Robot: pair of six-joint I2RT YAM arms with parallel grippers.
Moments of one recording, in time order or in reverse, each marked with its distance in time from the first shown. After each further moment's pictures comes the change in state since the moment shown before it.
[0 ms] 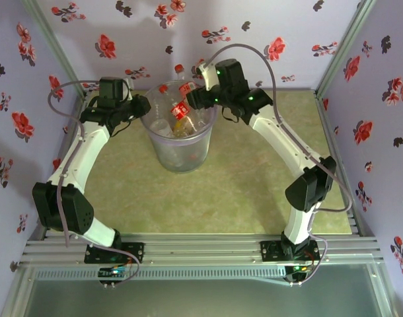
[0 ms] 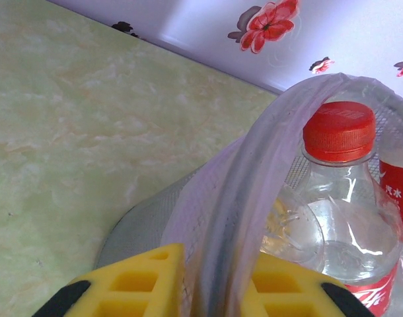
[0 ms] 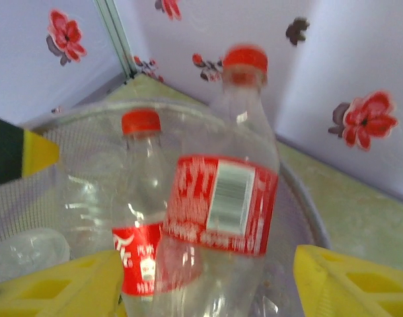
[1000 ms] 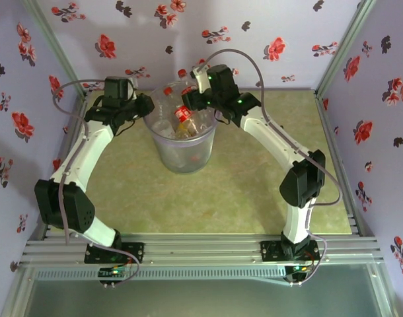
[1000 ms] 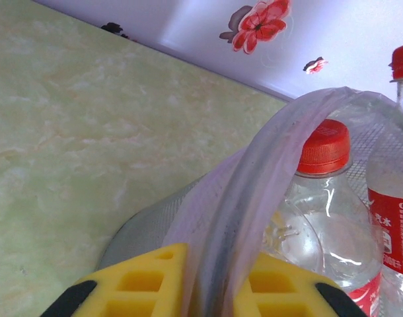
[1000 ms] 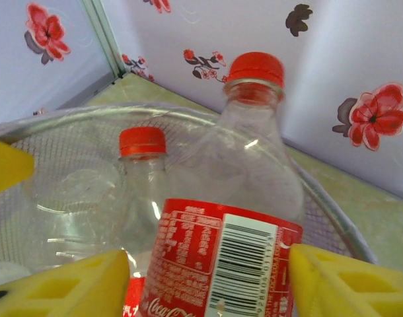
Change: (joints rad) left arm -0.040 0.022 0.006 0.034 -0.030 -0.020; right arm 0.021 0.044 -0.086 0.122 0.043 0.026
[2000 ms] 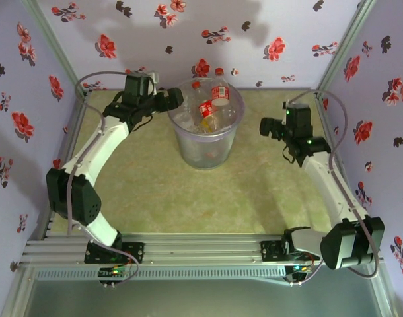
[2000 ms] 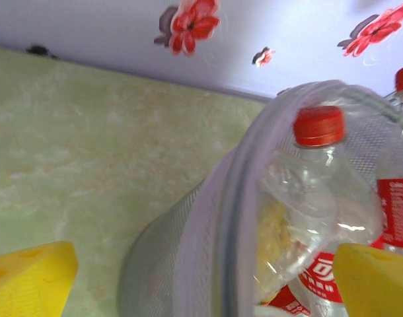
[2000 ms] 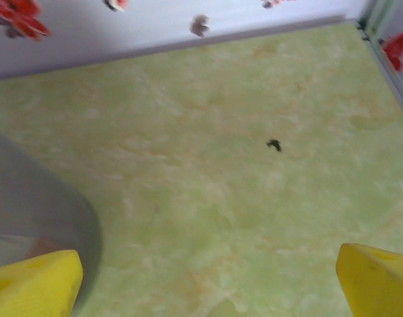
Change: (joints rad) left arm -0.130 0.061 0.083 0.069 -0.058 0.066; right arm -0.458 -0.675 -0.864 0.007 0.237 0.203
